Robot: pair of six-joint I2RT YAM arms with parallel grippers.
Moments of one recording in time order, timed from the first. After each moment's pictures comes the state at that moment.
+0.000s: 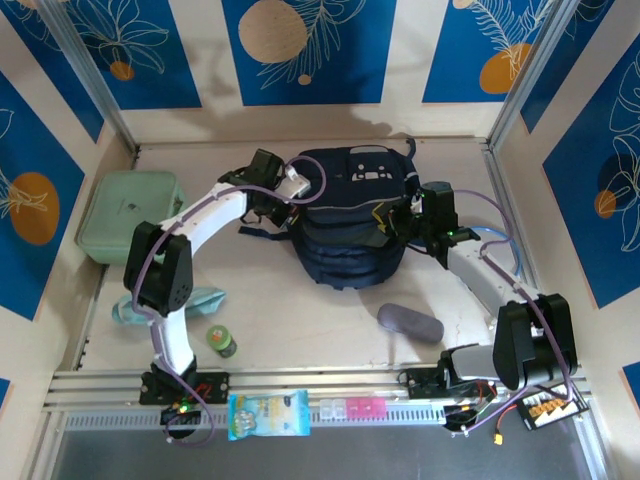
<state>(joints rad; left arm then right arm) -0.44 1.91 1.54 -0.69 0.29 0.34 0.20 1.32 0.82 -0.11 -0.50 1.29</state>
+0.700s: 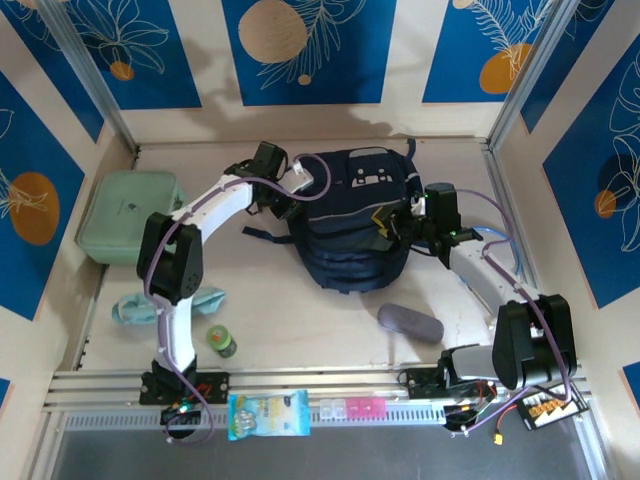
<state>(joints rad) -0.43 1.98 1.61 -0.63 0.15 0.42 0.20 1.32 0.81 -0.13 -0.58 1.21</state>
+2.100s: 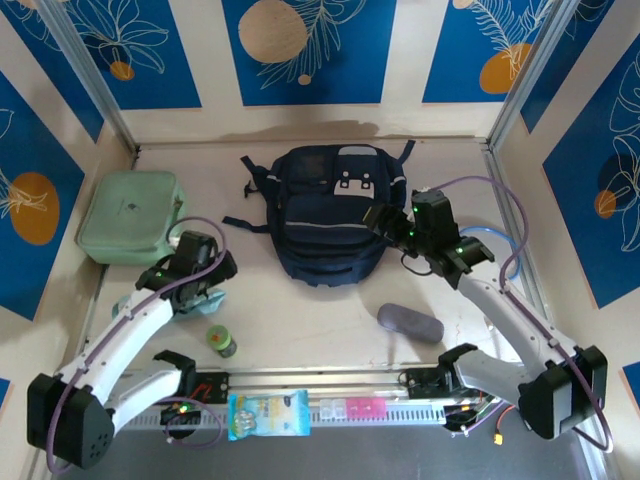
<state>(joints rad) -0.34 0.95 0.67 -0.73 -0.23 -0.73 0.42 1.08 0.90 -0.48 -0.10 0.86</state>
